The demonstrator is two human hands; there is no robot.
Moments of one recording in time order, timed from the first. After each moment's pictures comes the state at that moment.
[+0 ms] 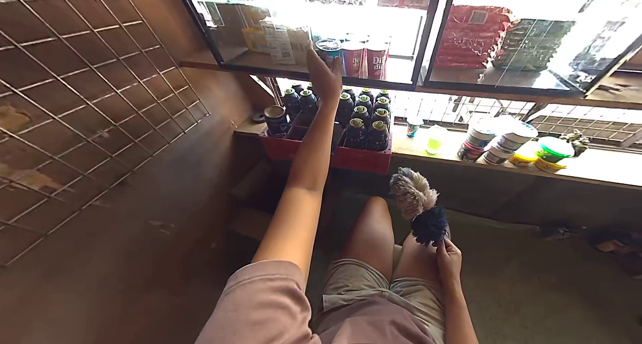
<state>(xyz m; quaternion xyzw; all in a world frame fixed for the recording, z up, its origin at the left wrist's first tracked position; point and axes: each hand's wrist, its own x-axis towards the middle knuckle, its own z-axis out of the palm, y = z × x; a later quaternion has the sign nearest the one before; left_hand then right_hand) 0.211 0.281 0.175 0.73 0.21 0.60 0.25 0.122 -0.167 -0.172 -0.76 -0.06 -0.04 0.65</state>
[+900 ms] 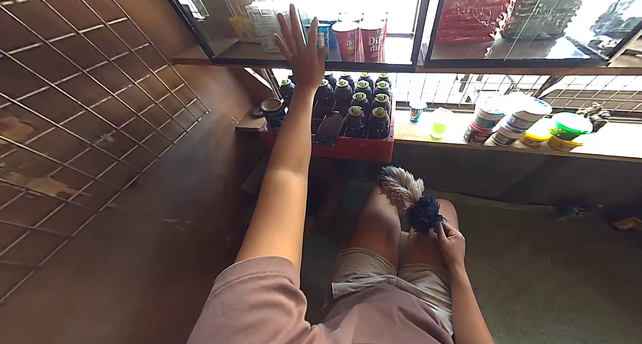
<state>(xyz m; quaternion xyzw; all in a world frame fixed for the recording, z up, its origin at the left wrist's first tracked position) 0.191 0.324 0.174 0.84 0.17 0.51 -0.04 0.121 -0.165 -0.175 -0.85 -0.11 -0.03 0.51</state>
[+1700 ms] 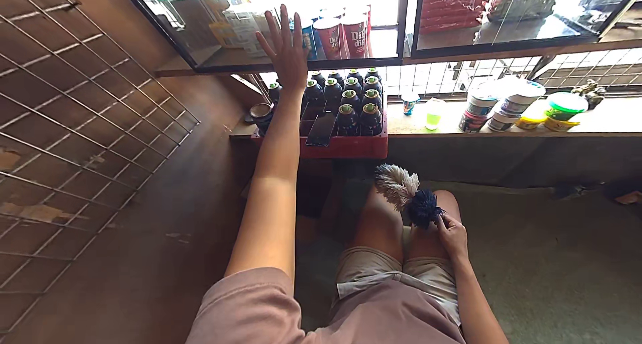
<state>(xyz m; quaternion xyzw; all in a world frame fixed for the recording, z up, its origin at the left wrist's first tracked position) 0.196 0.327 0.177 0.86 0.18 0.46 -0.12 0.122 -0.166 -0.179 -0.86 -0.11 -0.01 0.49</state>
